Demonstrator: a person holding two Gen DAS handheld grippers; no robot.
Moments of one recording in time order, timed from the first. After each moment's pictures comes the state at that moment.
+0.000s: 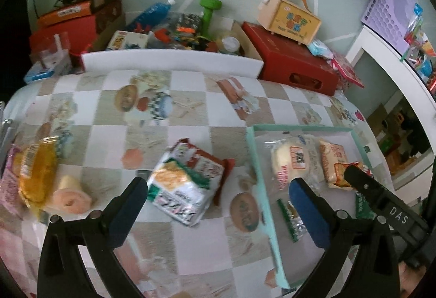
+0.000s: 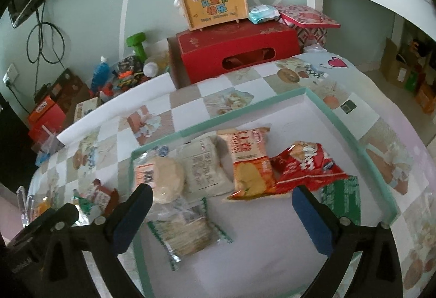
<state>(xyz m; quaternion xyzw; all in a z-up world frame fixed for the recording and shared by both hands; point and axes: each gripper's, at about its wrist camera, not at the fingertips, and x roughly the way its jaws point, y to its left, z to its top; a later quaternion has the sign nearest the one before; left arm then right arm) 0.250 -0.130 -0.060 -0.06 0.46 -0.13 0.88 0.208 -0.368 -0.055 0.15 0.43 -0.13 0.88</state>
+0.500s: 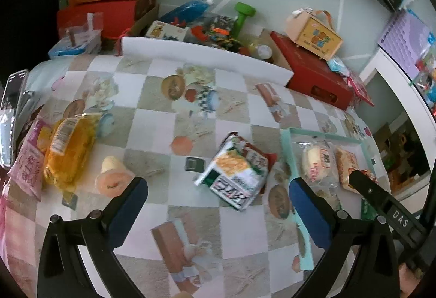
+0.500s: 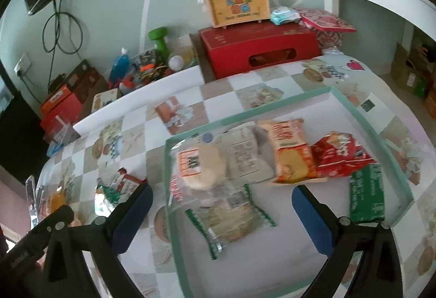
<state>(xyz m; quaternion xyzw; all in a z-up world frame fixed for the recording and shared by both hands) 0.238 -0.063 -0.066 -0.11 0.47 -0.10 0.87 0.210 -0.320 -0.052 0.14 0.43 -0.10 0.89</state>
